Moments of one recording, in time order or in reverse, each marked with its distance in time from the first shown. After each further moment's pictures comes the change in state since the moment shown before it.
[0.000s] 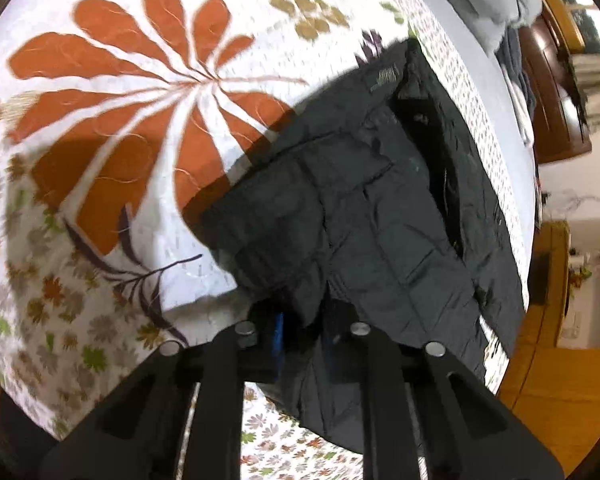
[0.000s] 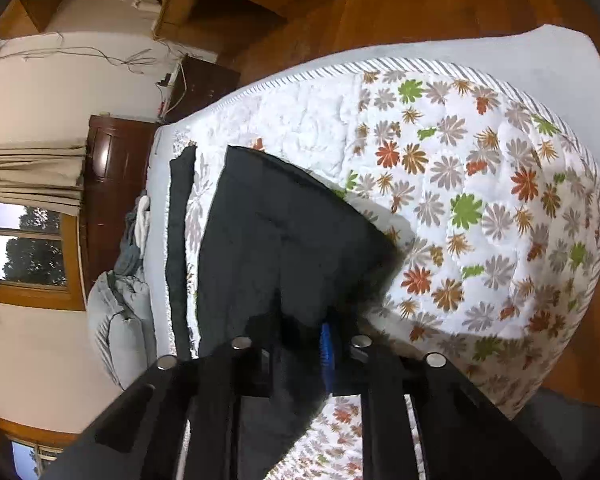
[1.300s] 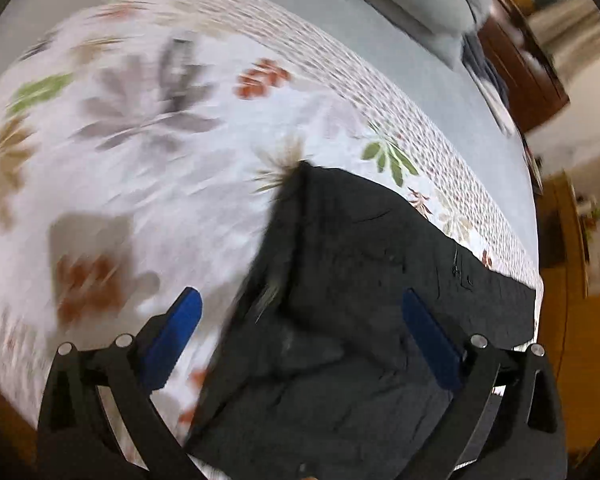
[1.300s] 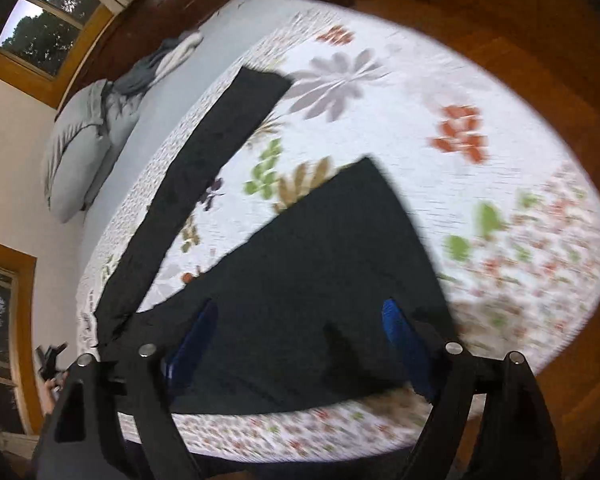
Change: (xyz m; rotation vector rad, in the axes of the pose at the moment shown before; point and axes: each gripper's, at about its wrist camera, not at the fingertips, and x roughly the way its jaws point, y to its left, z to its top) left arm -0.102 -0.027 0.211 0.344 -0.036 0.031; right arm 0.047 0.173 -0.096 -0.591 0.304 -0.205
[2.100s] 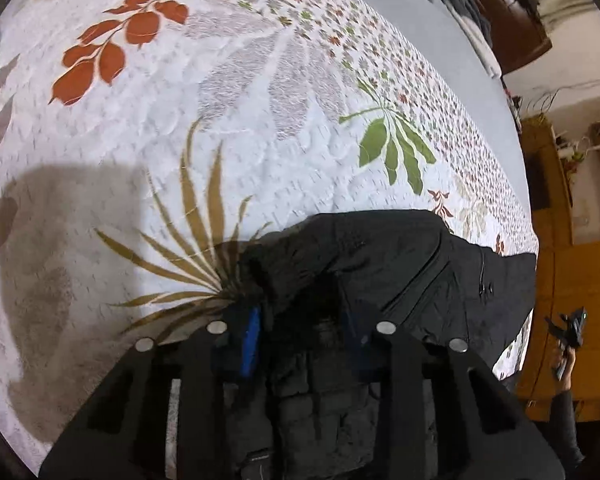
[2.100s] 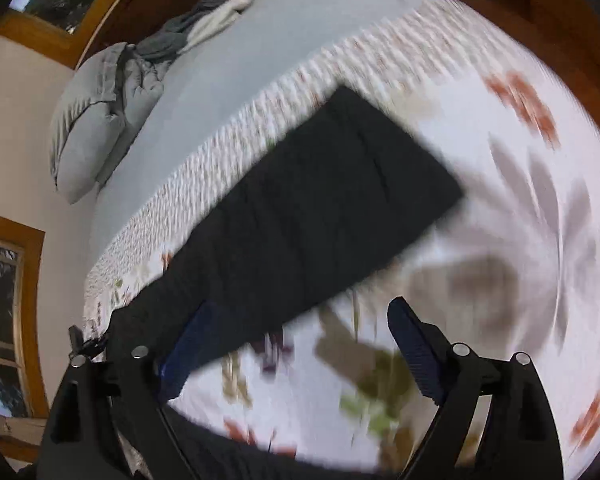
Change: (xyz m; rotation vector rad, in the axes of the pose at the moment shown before) left arm 0.163 -0.012 0.082 0.122 0.185 -0.129; right arm 0.153 0.116 0.259 -0.207 0.096 0.034
